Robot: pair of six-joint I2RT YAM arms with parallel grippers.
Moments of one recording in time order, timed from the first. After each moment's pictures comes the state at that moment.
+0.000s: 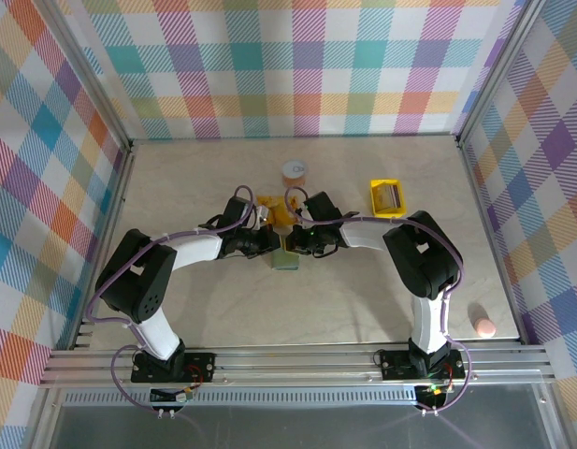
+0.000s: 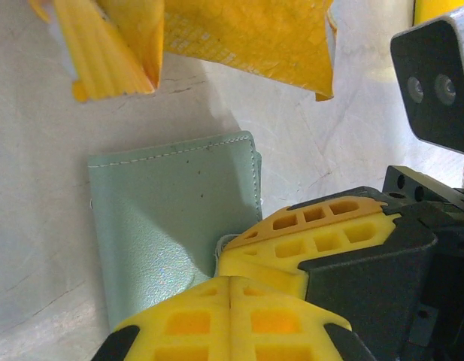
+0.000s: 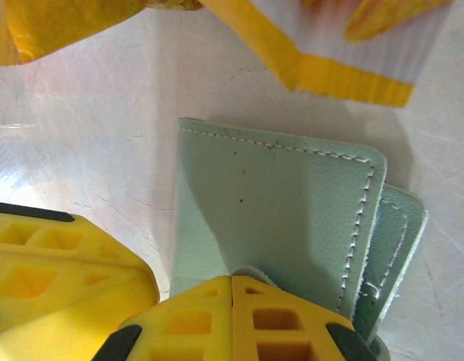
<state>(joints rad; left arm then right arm) -0.48 1.71 0.87 -0.03 0.48 -0.71 0.63 1.94 1.11 -0.15 -0.48 0.65</state>
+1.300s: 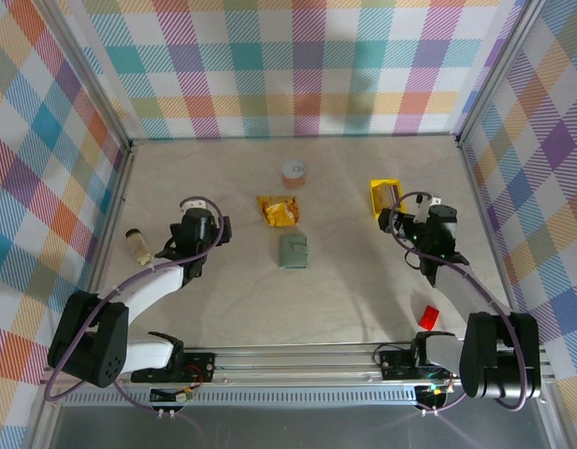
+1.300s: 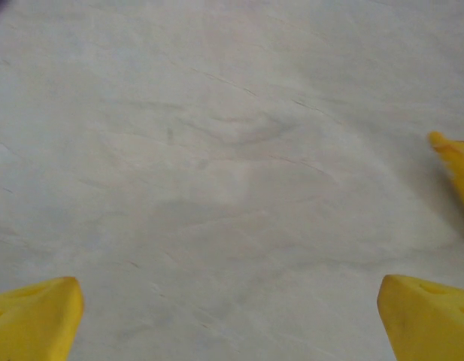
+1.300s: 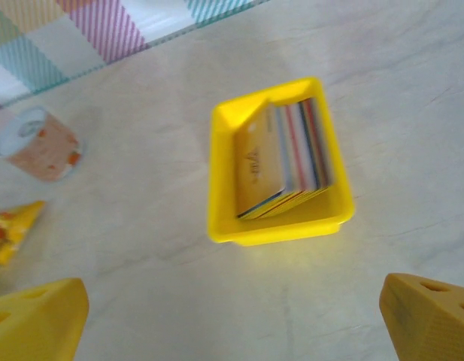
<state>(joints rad) -0.31 1.27 0.57 0.10 -0.41 -0.26 -0.01 1.18 0.50 0.19 -0.19 0.22</state>
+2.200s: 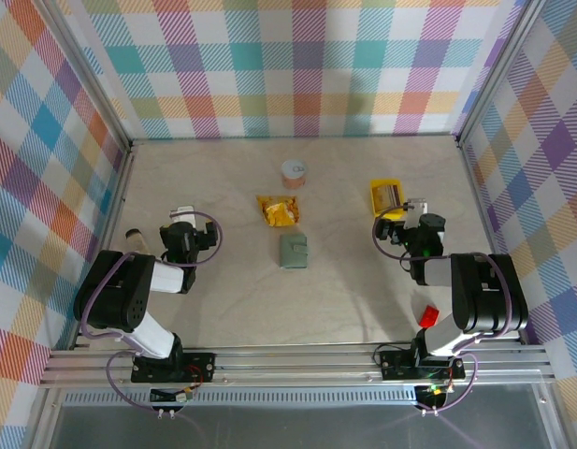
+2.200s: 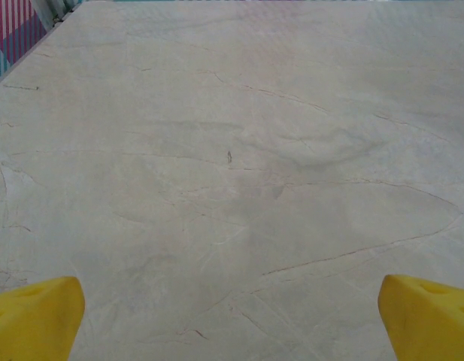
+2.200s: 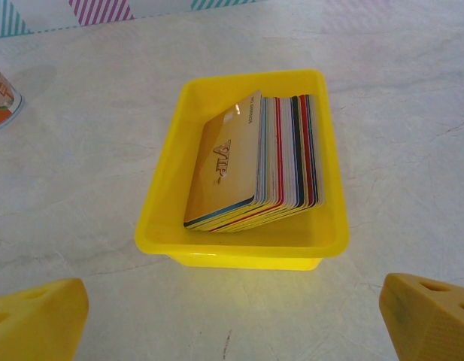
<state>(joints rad) -0.12 1.59 0.37 0.79 -0.28 -0.08 -0.02 1.53 0.40 0.70 -0.19 0.03</state>
